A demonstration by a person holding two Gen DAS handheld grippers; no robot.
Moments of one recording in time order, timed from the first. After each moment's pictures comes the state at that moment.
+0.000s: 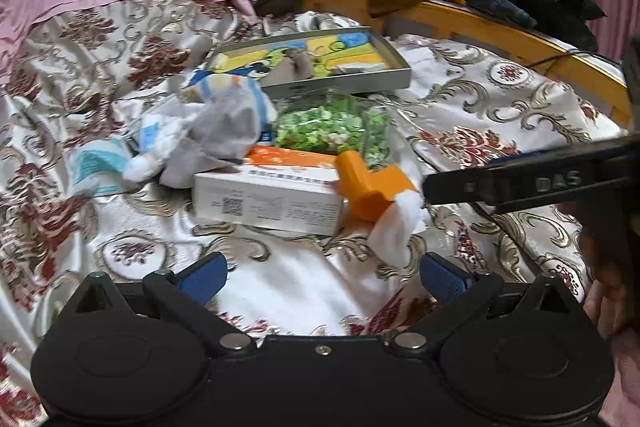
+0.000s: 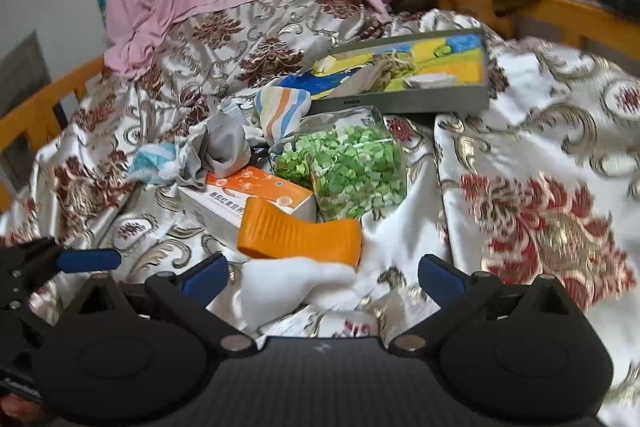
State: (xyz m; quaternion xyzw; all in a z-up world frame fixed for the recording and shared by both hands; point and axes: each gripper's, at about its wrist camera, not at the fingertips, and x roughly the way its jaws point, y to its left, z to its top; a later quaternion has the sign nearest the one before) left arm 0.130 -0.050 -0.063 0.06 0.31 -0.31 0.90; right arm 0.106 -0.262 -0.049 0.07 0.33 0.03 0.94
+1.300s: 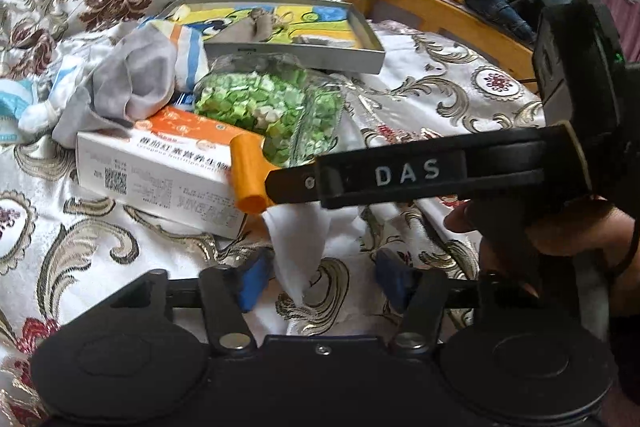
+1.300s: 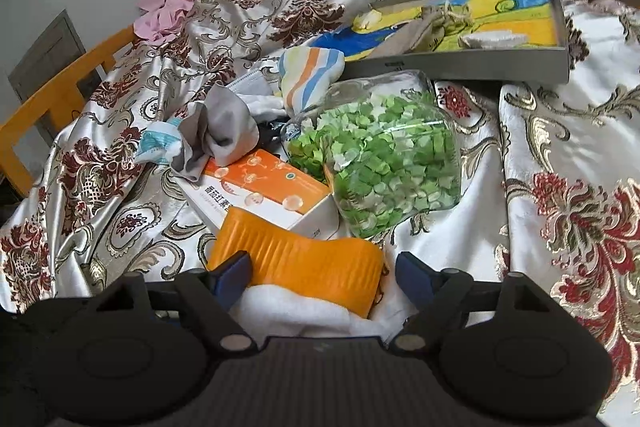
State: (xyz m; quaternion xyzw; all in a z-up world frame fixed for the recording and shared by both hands) left arm 0.160 -0.112 -0.098 -0.04 0.37 -0.34 0.87; right arm 0.180 -0.278 -0.075 0.10 0.38 0.12 0.91
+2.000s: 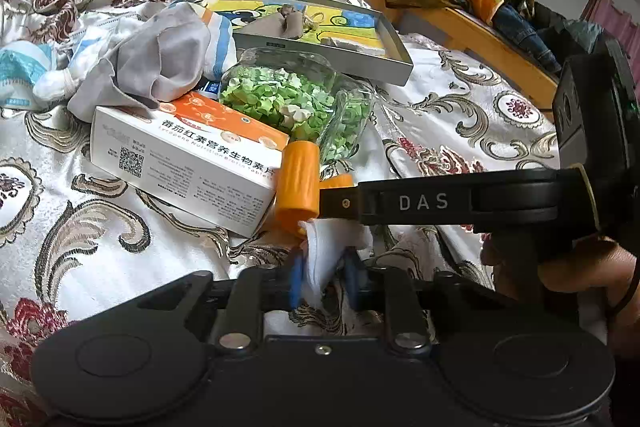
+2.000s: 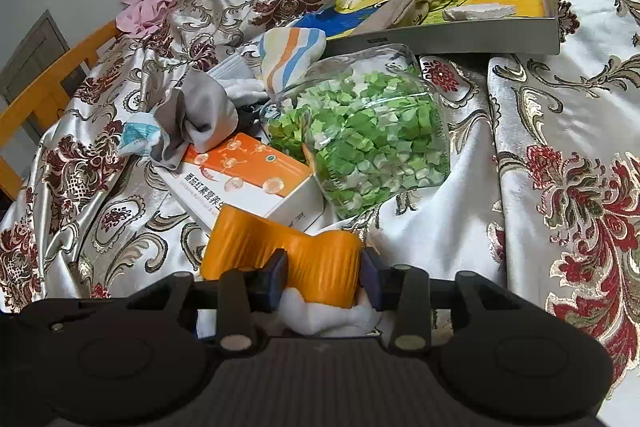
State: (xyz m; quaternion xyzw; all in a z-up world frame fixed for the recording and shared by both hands) left arm 0.170 -0.103 -0.104 -0.08 0.38 -0.31 0.87; right arm 0.182 -0.280 -0.084 0.11 0.41 0.10 0.90
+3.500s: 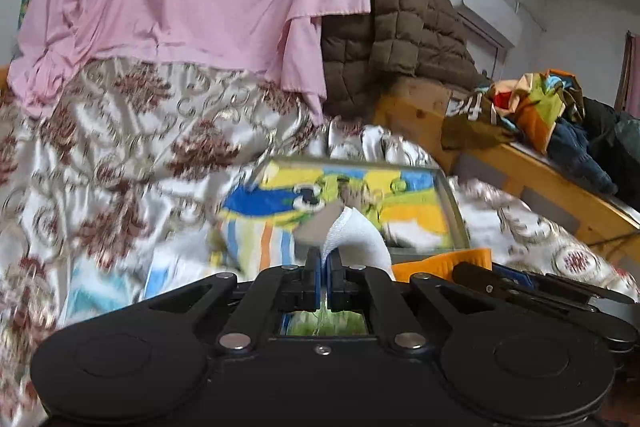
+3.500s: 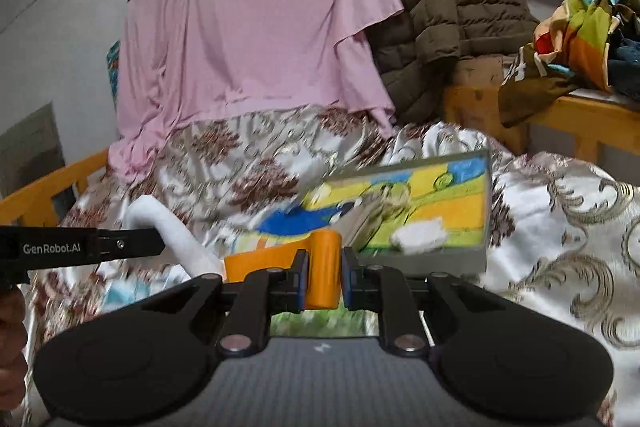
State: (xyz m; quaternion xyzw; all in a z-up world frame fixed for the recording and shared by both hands) left arm 0.234 -0.111 0.024 -0.06 0.22 -0.20 0.95; right arm 0.185 -0.321 -0.002 0.09 0.16 0.04 0.98
